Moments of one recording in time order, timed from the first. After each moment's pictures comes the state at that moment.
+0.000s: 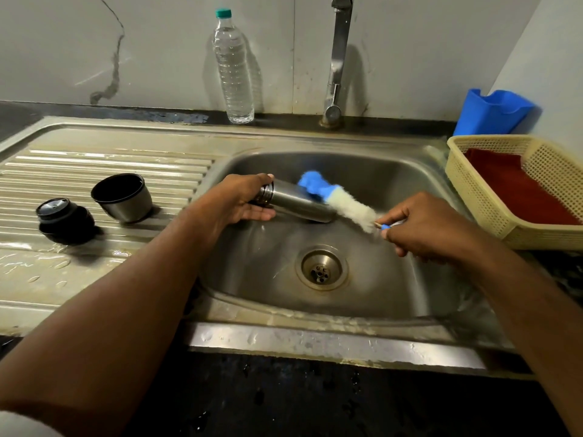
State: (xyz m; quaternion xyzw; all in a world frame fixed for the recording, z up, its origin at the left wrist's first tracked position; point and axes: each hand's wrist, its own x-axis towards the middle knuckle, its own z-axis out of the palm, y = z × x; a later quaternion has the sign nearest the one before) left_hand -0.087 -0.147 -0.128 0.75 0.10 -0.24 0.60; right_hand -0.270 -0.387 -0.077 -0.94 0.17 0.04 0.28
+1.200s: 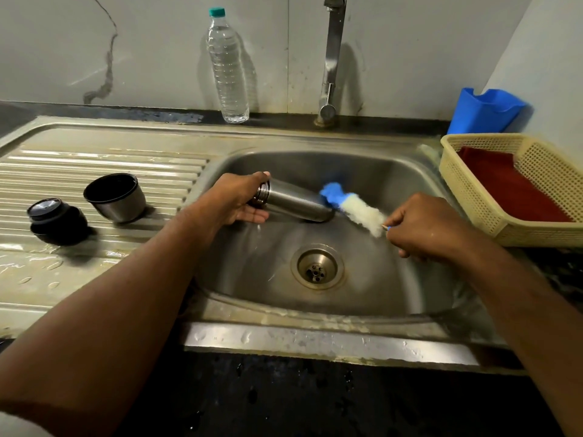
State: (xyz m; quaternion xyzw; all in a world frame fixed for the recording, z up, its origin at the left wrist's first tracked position) left_hand -0.094 -0.150 -0.128 0.77 0.09 -0.20 0.59; right_hand -0.270 -0.391 -0.080 -0.95 0.20 0.04 0.23
